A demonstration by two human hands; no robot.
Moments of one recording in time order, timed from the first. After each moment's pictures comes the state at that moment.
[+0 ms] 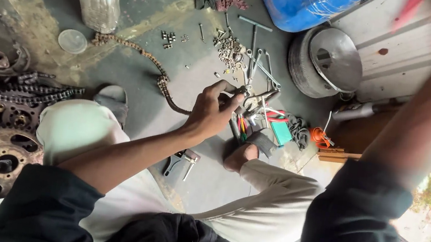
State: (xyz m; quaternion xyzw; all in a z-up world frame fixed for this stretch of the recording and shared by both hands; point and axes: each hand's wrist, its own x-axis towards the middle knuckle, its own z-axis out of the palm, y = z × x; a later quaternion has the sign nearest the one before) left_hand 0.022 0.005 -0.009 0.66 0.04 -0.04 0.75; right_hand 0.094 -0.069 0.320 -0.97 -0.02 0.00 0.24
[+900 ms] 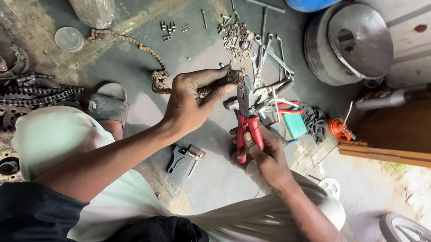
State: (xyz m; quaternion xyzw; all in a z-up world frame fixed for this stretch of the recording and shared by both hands) left_hand 0.041 0.020 -0.011 0.63 -0.07 0.08 0.77; right_hand -0.011 -0.214 0.029 -0.76 0.00 0.27 0.59
